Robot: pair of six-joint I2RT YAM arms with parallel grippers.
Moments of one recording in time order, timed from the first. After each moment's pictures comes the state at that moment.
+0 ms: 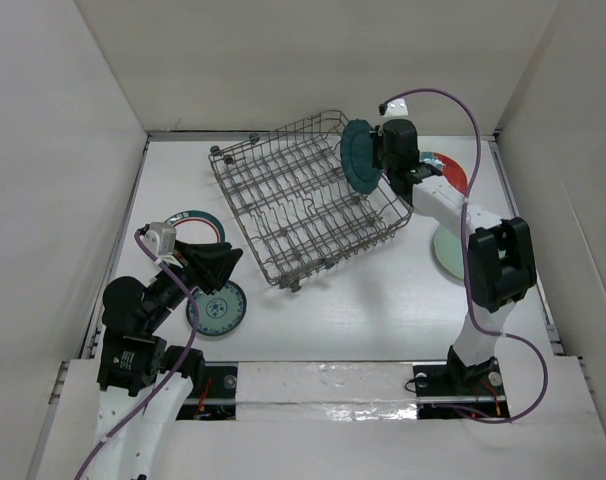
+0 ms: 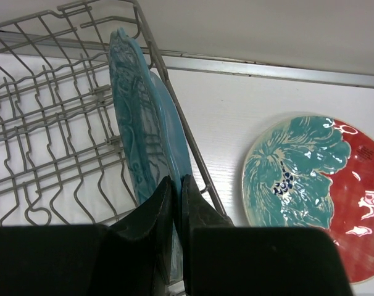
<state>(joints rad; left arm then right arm) -0.19 0.32 0.68 -0.29 0.48 -0.45 0.36 1.83 1.48 0.02 0.30 0.07</state>
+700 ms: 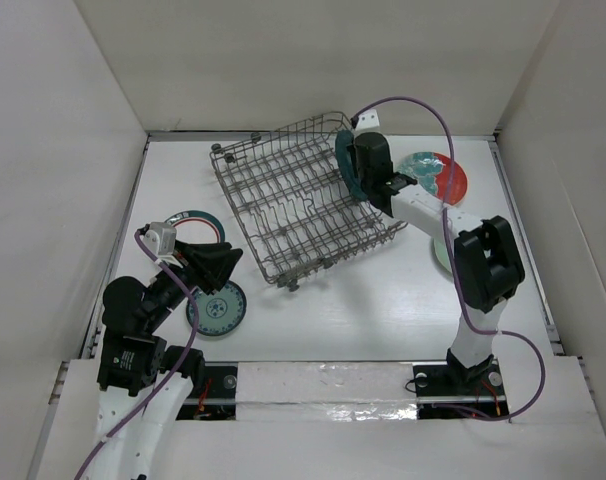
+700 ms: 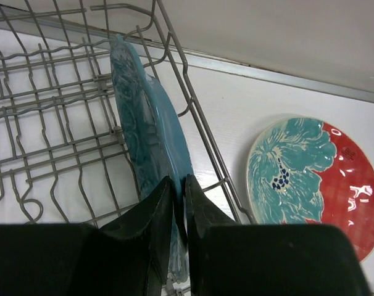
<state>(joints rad) -0.19 0.32 0.68 -0.29 0.48 -0.45 0.50 1.86 1.46 0.08 0.50 -0.04</state>
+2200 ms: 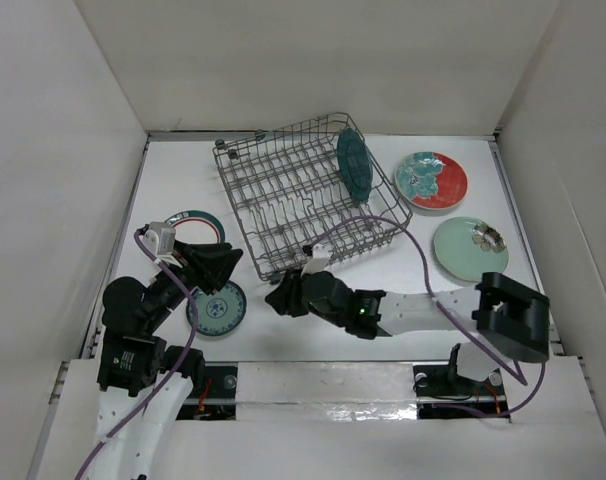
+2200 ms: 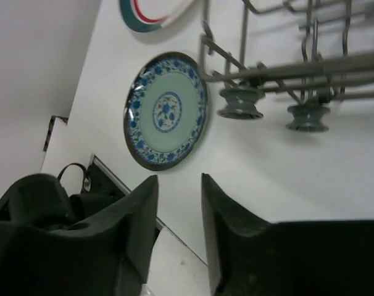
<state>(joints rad) -0.19 0.31 0.68 -0.29 0.48 -0.47 1.23 1.52 0.82 0.31 0.33 0.91</state>
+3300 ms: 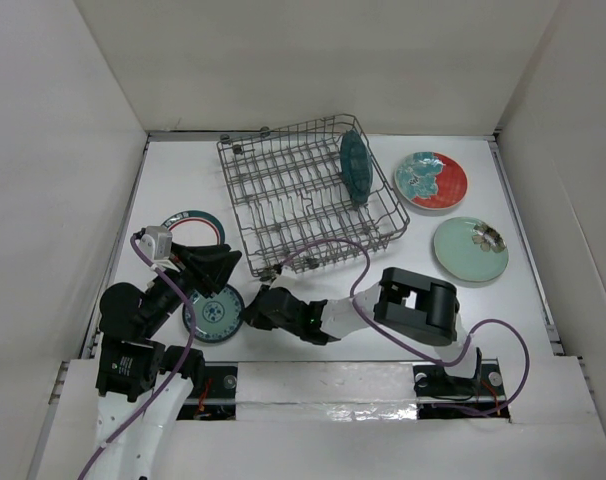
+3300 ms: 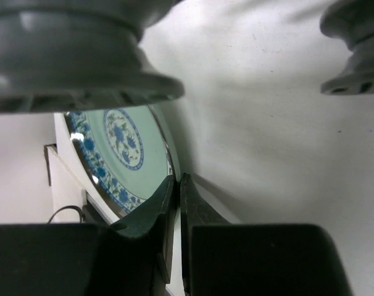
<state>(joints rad) -0.19 0.28 0.68 -0.29 0.48 -0.47 1.28 2.06 1.05 0.48 0.33 1.25</state>
